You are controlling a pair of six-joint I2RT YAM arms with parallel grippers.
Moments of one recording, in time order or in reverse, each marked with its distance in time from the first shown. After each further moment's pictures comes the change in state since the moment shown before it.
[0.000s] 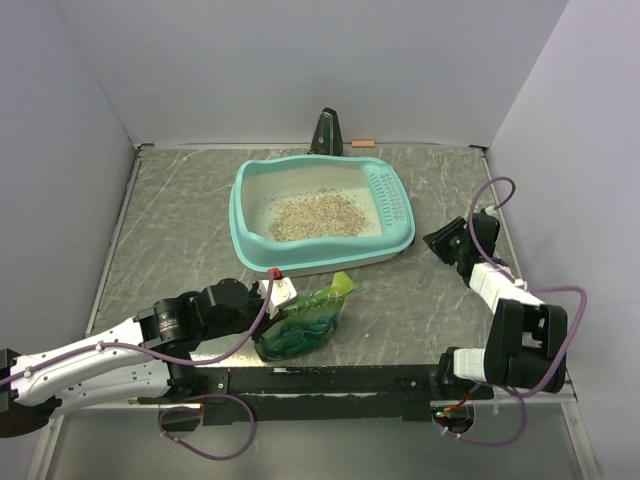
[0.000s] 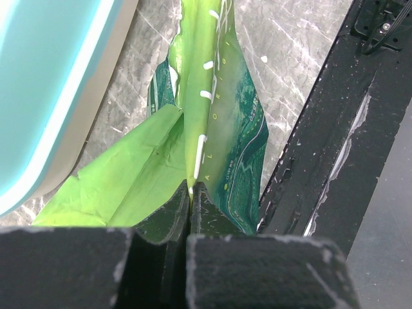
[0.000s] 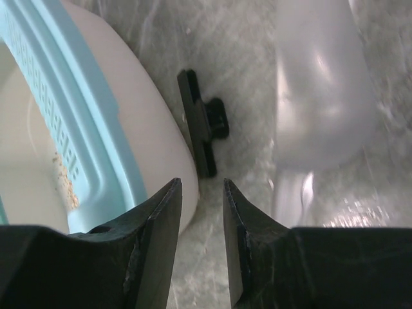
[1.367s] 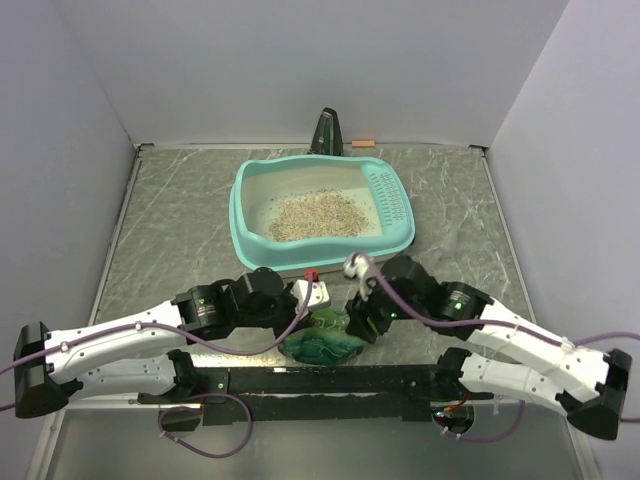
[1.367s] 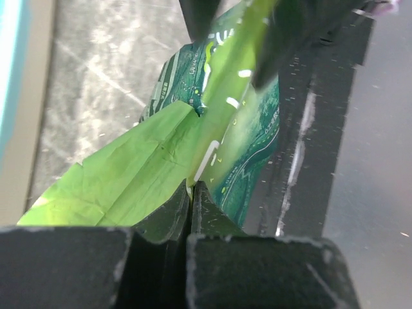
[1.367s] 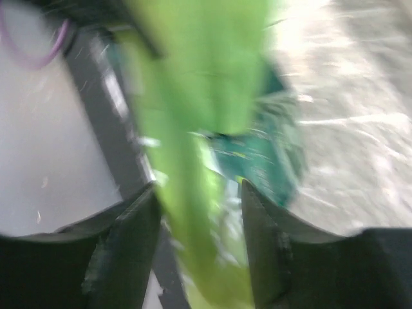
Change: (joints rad) left arm -0.002 0.264 0.094 0.099 0.229 0.053; right arm 1.186 -0.412 0.209 -0.714 -0.034 -0.689
